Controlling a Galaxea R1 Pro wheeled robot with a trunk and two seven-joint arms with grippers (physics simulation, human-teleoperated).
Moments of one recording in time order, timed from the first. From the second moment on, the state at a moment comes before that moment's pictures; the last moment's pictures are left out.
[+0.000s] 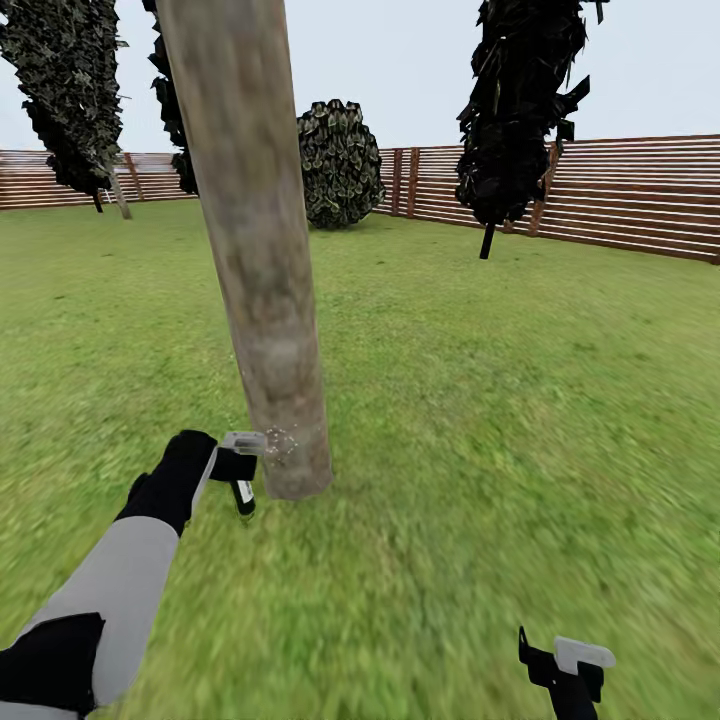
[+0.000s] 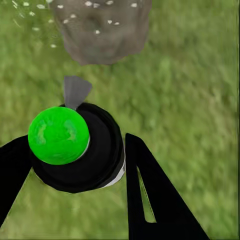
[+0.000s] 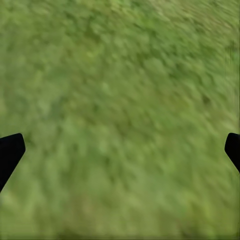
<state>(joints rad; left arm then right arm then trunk) -0.93 0.02 0.14 -0.75 -0.32 0.88 -0.33 -0.40 -0.07 -0.41 -0.23 0.26 -0.56 -0.13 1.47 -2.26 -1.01</state>
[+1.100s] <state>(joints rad) -1.00 0.04 0.14 -0.83 -0.33 0.89 -0.36 -0.40 -0.07 -0.41 -0.24 0.26 -0.56 -0.13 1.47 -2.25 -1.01</state>
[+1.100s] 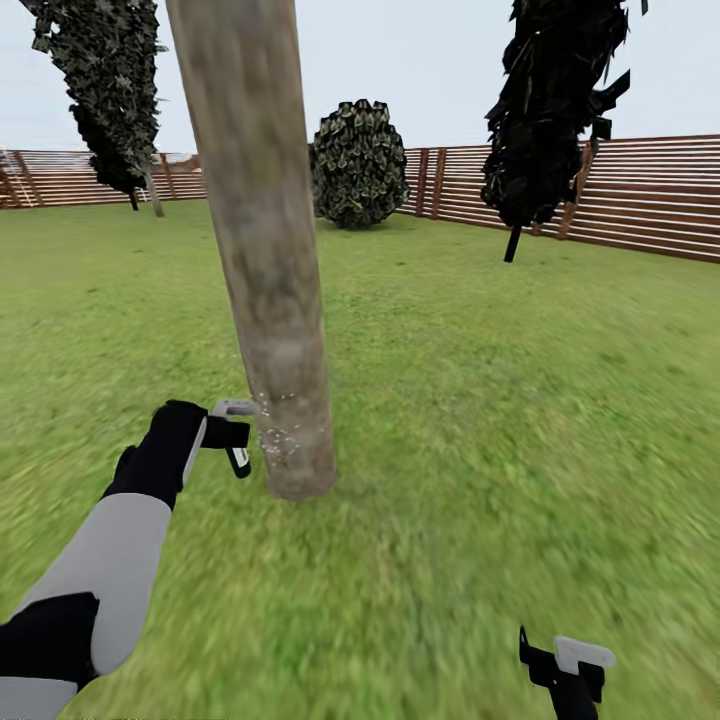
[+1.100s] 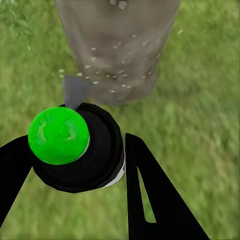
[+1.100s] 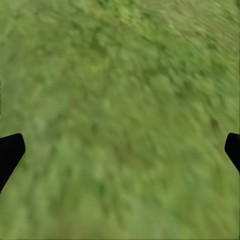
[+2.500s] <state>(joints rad) -0.96 0.06 0.14 -0.87 -0.33 0.93 -0.35 -0.40 -0.08 -0.41 -0.23 0.26 -0.56 -0.13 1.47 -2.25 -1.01</state>
